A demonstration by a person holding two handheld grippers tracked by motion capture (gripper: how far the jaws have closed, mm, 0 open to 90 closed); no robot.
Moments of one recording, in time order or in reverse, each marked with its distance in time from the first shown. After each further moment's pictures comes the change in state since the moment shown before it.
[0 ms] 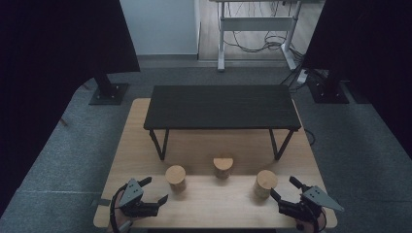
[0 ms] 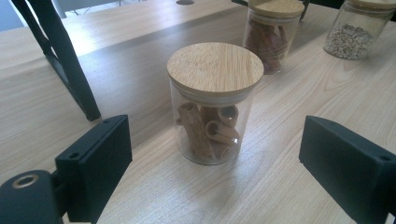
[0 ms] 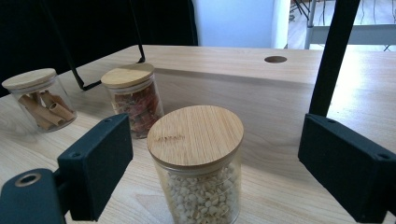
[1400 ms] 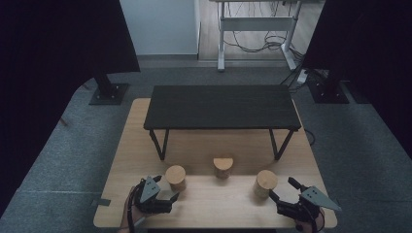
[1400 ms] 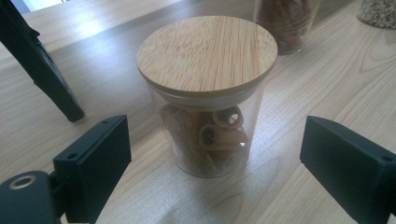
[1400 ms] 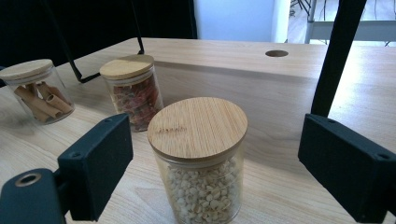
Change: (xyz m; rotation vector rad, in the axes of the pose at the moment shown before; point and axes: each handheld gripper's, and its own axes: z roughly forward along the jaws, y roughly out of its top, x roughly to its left) left arm -0.015 0.001 0.042 0.087 0.070 0.059; right arm 0.002 -0.003 0.003 0.025 -0.005 -0.012
